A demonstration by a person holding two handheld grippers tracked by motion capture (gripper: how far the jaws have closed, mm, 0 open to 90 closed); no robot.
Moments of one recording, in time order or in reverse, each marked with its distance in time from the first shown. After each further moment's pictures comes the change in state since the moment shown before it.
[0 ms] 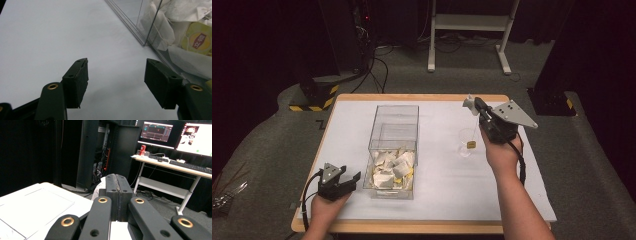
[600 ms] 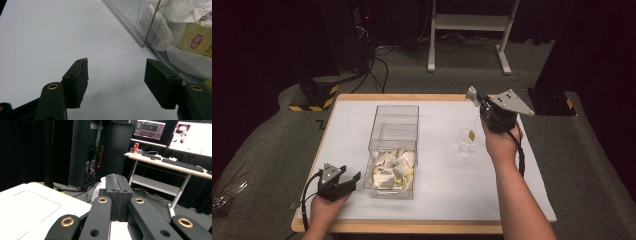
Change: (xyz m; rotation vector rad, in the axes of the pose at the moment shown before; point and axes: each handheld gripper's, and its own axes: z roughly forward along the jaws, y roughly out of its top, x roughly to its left) left arm 0.000 -0.001 -0.002 -0.020 -0.007 -0.008; right arm -0.013 0.005 0.023 0.023 -0.053 -0.011
